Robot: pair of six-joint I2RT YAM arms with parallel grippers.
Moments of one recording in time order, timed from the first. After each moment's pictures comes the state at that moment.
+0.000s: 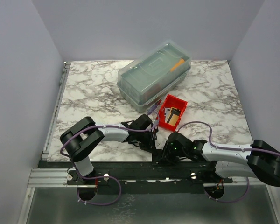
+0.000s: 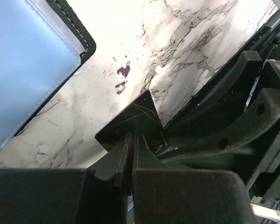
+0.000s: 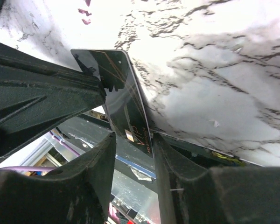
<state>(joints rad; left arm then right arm) -0.93 1.70 0.77 -0.03 0.51 -0.79 1.01 1.17 0.35 -0.15 -0.17 1.42</state>
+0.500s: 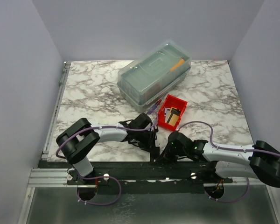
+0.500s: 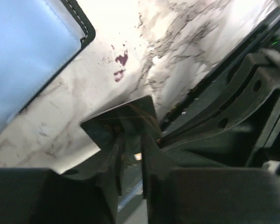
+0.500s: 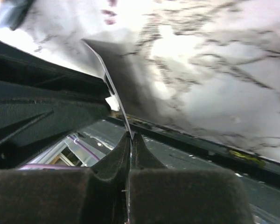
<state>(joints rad) -0.92 1.67 0.77 -0.07 0.50 -0.78 1.01 1.15 0.33 -0.12 -0.16 1.48</state>
